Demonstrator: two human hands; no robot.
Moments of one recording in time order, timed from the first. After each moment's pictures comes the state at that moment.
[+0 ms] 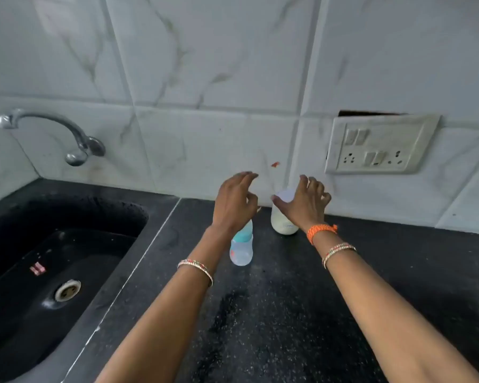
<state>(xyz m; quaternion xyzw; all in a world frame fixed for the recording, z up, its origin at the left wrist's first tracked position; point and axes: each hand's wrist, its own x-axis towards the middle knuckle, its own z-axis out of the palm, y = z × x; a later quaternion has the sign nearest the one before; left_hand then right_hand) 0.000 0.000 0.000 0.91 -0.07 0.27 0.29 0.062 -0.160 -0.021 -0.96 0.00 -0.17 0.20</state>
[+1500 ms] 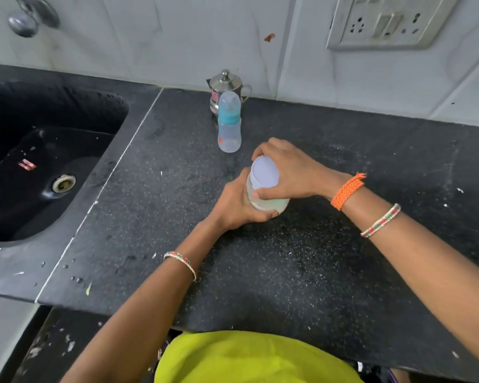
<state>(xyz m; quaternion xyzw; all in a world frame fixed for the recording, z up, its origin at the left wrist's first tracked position) -0.158 -0.045 -0.120 0.84 -0.06 -0.01 0.54 -0.111 -0.190 -0.028 -0.93 -0.32 0.11 0.16</state>
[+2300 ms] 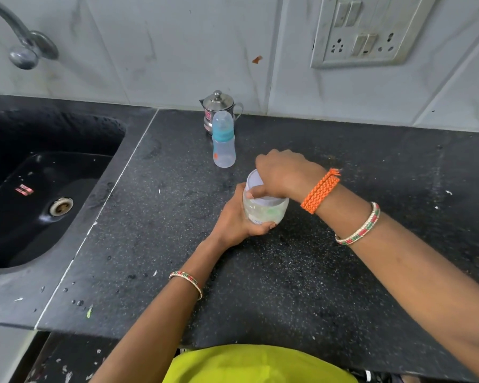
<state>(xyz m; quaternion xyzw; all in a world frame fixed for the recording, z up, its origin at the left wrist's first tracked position) -0.160 -0.048 -0.138 0.84 -0.06 -0.03 0.54 -0.135 -0.153 0.028 -0.96 -0.21 0.17 -0.08</state>
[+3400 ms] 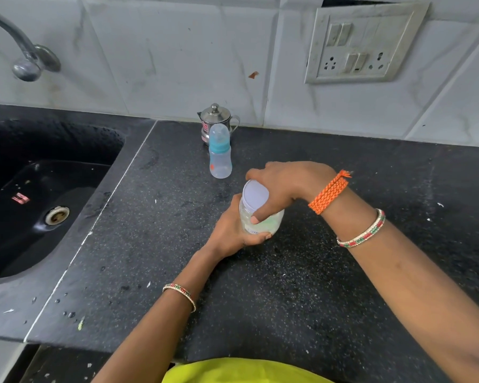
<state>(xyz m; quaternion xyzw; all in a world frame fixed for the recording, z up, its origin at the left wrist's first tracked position) -0.157 -0.049 -0.134 0.84 -0.04 -0.06 0.53 -0.121 -0.170 0.037 -0.93 -0.26 0.25 -0.09</state>
